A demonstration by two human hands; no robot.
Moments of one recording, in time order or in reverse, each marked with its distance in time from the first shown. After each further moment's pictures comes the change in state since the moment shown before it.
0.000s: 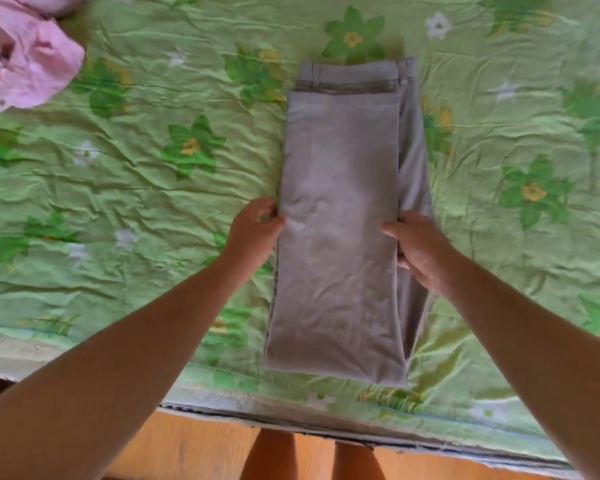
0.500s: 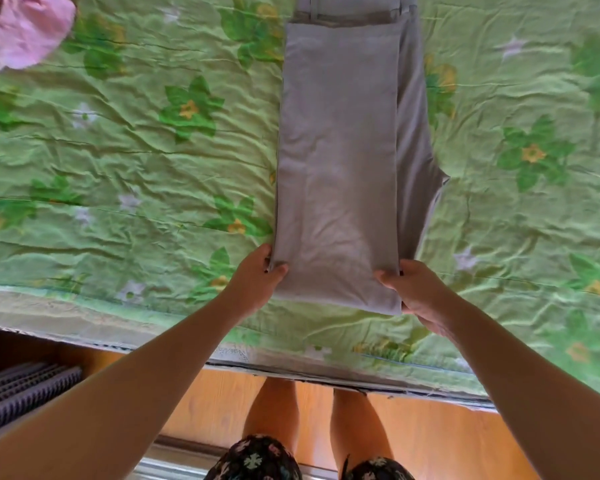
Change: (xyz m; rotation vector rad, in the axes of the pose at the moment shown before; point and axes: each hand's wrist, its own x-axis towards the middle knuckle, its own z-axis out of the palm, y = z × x) left_hand -0.084 -0.074 -0.011 0.238 -0.301 -0.157; right_hand -0.061 0.096 -0.017 -0.242 -0.074 0.133
